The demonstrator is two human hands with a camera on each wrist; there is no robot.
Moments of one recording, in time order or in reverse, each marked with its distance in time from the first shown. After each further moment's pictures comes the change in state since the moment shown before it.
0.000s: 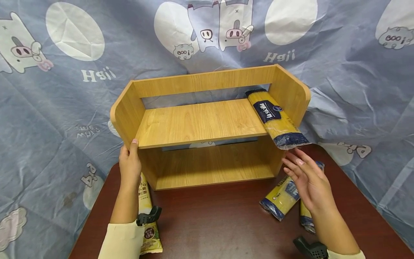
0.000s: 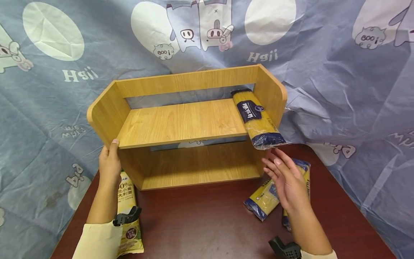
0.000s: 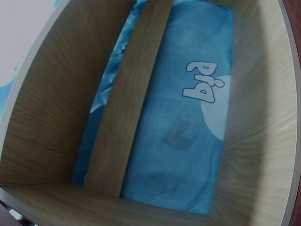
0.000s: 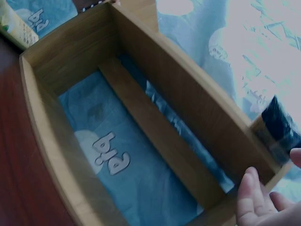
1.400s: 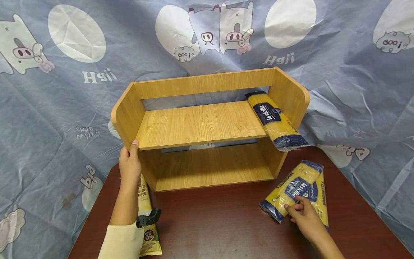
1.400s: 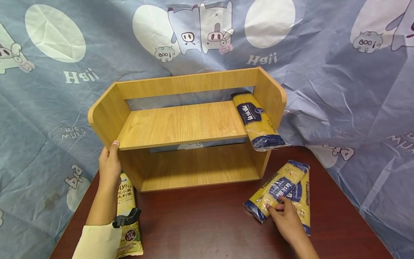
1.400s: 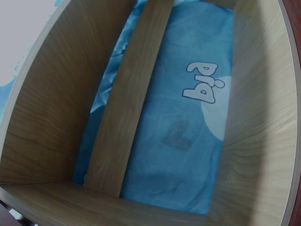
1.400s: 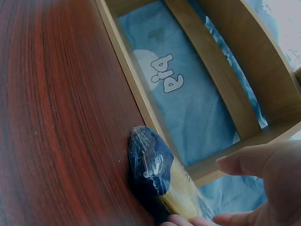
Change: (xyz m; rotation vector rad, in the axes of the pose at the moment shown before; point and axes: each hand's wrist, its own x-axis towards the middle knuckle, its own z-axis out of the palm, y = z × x) left_hand 0.000 -0.001 -0.001 -0.025 -0.011 0.013; right_hand -0.072 0.039 -0.043 -1.258 0.274 0.618
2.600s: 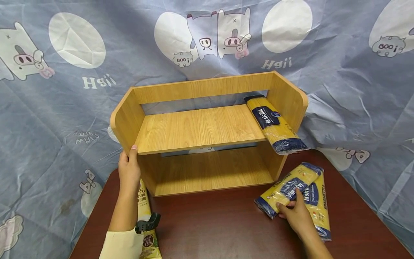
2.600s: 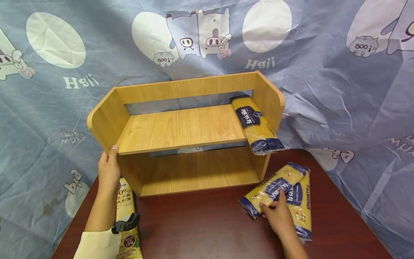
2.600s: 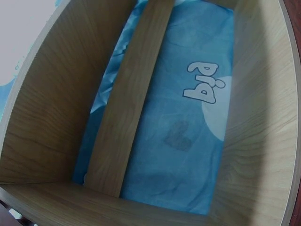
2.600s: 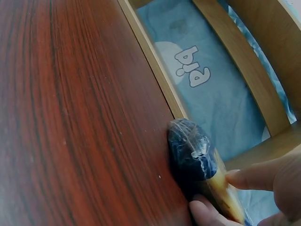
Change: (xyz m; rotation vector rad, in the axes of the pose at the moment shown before) left_hand -0.002 0.001 -0.001 0.017 -0.001 -0.006; right_hand 0.031 0.004 0.024 0.151 0.071 -0.009
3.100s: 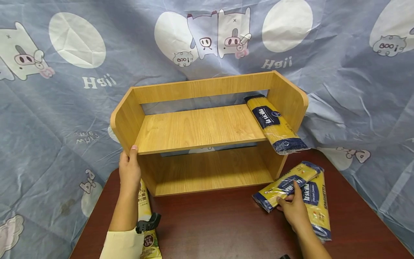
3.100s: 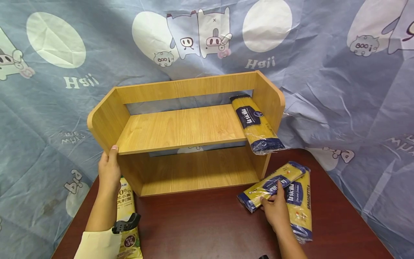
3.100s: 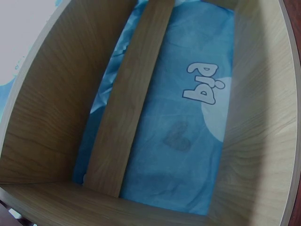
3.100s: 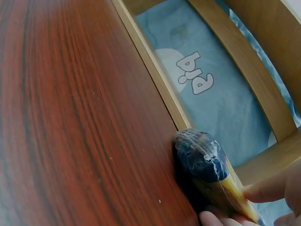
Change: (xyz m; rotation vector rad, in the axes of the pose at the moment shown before) left_hand 0.001 -0.001 0.000 -0.009 -0.007 0.002; right_hand 0.012 -0.007 0.010 0.102 0.078 -0.044
